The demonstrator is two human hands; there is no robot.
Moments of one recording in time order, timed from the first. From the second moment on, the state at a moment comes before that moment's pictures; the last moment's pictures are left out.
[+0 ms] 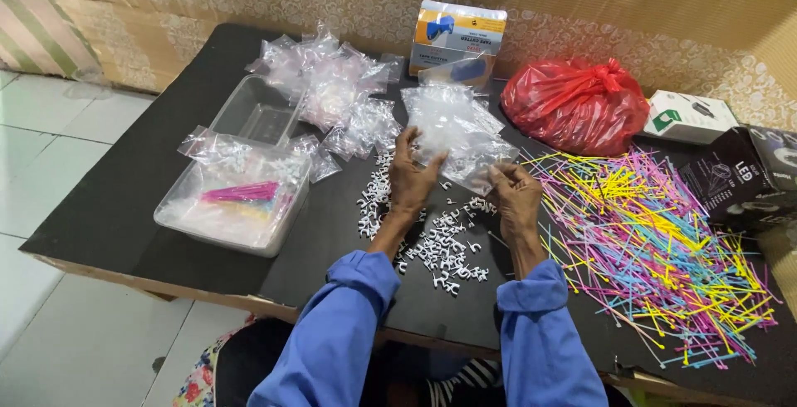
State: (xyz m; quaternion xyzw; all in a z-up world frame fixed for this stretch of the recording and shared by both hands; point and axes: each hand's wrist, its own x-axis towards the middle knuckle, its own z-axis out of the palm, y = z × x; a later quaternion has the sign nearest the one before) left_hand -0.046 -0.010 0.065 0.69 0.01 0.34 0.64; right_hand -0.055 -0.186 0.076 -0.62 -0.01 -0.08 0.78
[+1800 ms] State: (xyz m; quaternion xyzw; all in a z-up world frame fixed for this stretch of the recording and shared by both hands) left_hand -0.037 -0.020 0.025 0.79 -0.16 0.50 0.31; right_hand -0.065 -0.166 0.070 -0.84 -0.12 -0.25 0.47
